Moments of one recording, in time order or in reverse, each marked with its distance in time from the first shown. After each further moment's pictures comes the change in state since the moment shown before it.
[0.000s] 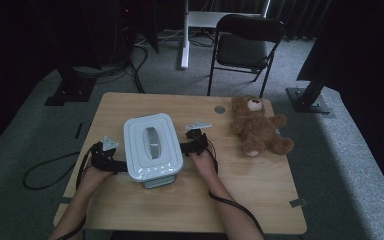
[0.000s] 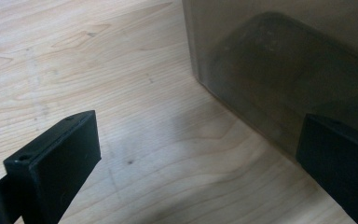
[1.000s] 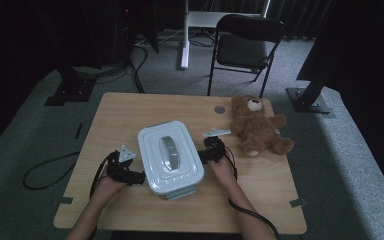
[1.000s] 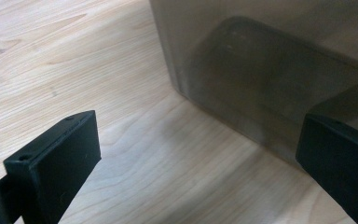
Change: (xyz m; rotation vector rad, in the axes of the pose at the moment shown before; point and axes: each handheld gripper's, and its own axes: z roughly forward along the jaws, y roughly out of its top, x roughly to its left) left arm -0.064 0.005 -0.009 -0.012 -0.100 0.068; right arm -0.031 -0.030 -0.048 0.023 0.032 -0.030
